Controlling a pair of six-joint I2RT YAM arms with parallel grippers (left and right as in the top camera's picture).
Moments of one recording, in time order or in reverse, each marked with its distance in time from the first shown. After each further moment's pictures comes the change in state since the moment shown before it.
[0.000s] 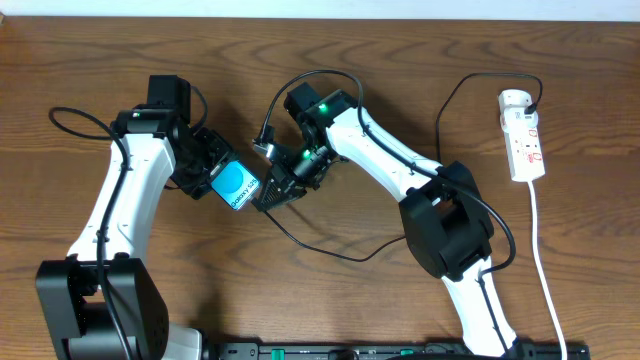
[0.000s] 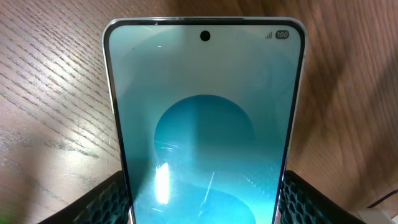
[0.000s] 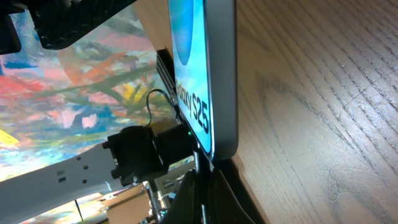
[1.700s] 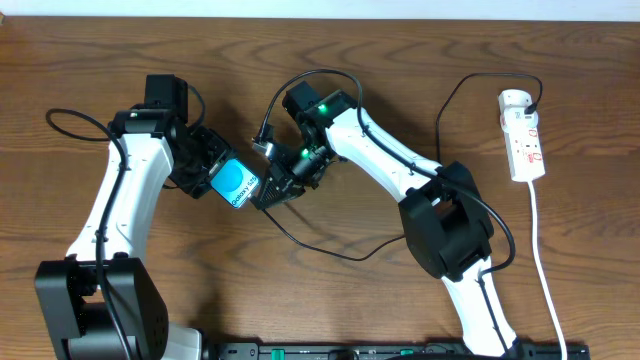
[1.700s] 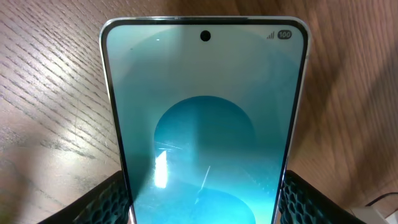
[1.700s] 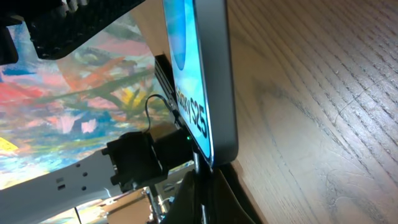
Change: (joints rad) left arm 0.006 0.000 0.000 0.007 0.010 -0.026; right arm 0.001 0.000 -0.003 0.046 0.011 0.055
